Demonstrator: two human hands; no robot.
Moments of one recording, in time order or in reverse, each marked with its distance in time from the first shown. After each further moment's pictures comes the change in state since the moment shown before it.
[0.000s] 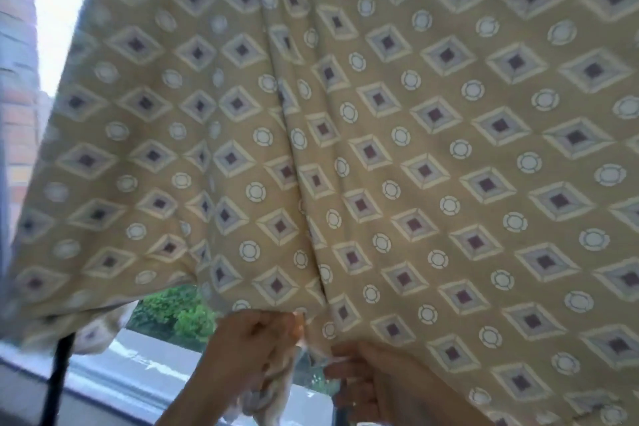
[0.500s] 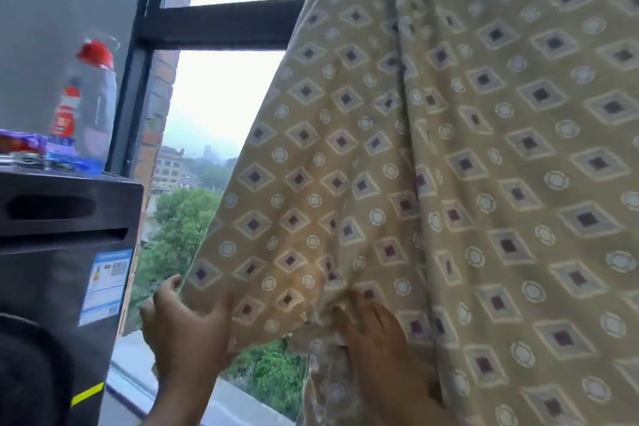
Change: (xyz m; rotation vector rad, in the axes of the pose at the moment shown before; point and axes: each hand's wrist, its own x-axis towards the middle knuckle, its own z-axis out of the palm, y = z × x) left_hand -0.004 0.008 -0.217 0.027 1.020 0.012; right_hand 0.111 -0.040 0.162 -1.892 0.537 -1.111
